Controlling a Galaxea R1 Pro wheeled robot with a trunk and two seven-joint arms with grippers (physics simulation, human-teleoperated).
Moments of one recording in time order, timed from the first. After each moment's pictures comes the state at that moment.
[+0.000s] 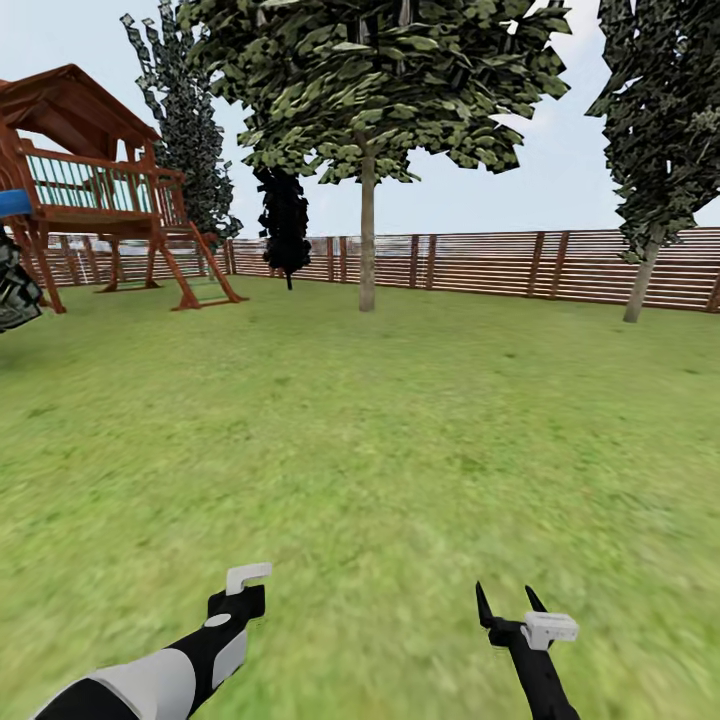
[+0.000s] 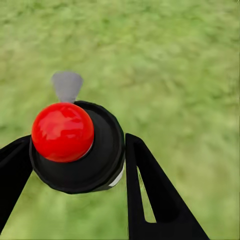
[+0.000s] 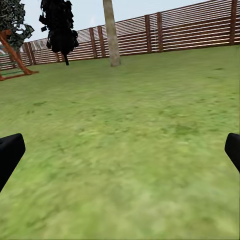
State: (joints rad) left arm -0.71 -0.04 -0.47 -0.02 0.58 -0.21 0.20; right arm -0.47 -0.02 -1.03 -0.14 0.52 -1.03 0.50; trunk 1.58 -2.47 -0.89
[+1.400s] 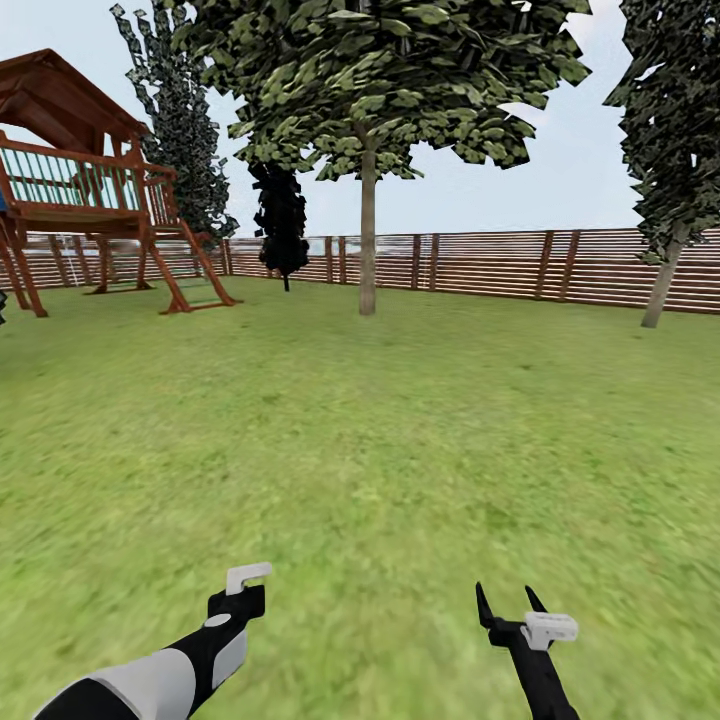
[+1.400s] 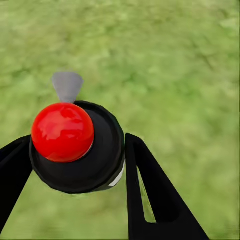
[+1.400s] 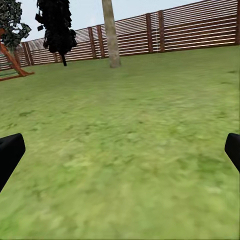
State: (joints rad) left arm -0.71 -0.04 -0.47 -0.02 0.58 -0.21 0.20; right arm -0.47 -0.02 -1.03 -0.14 0.52 -1.03 0.50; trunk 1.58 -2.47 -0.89
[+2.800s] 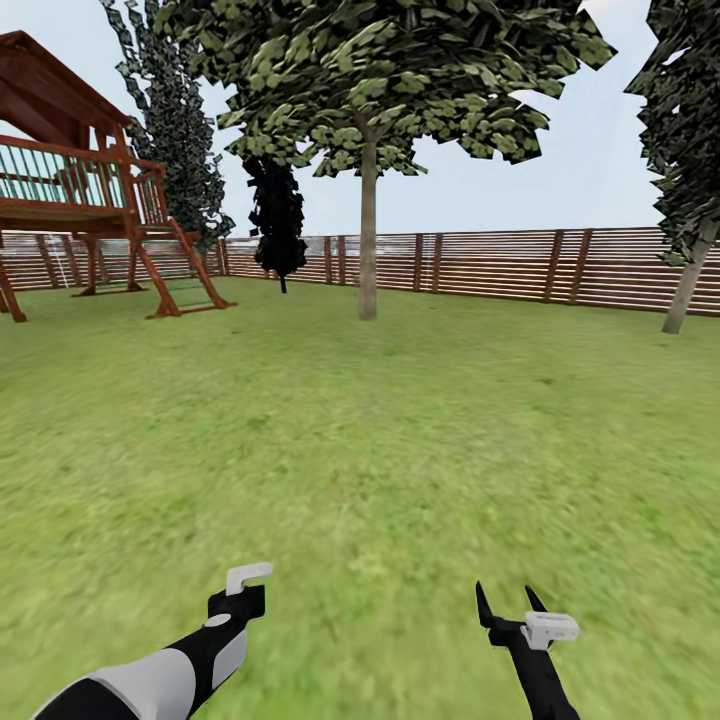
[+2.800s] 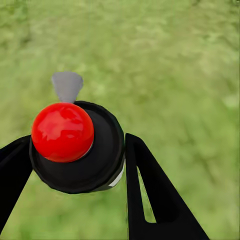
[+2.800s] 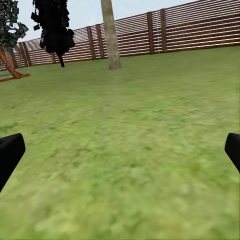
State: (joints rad) left arm -0.71 -0.04 -0.47 -0.02 0.58 -0.21 0.20; right arm -0.47 -0.02 -1.03 -0.14 0.52 -1.03 0.50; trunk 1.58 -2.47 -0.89
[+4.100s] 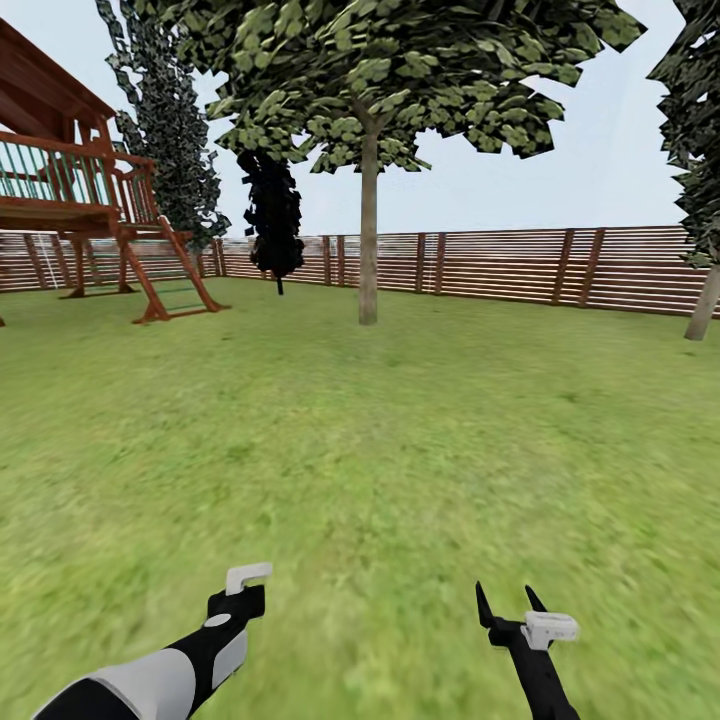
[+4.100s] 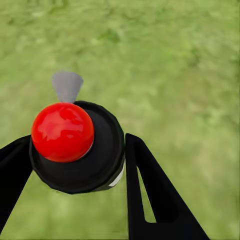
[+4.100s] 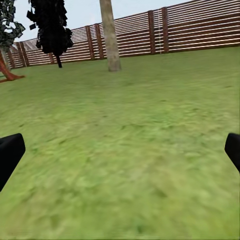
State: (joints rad) left arm -0.71 -0.04 -0.47 -0.02 0.58 -0.21 0.20; right arm -0.47 -0.02 -1.03 -0.14 0.52 -1.03 0.50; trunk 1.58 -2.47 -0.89
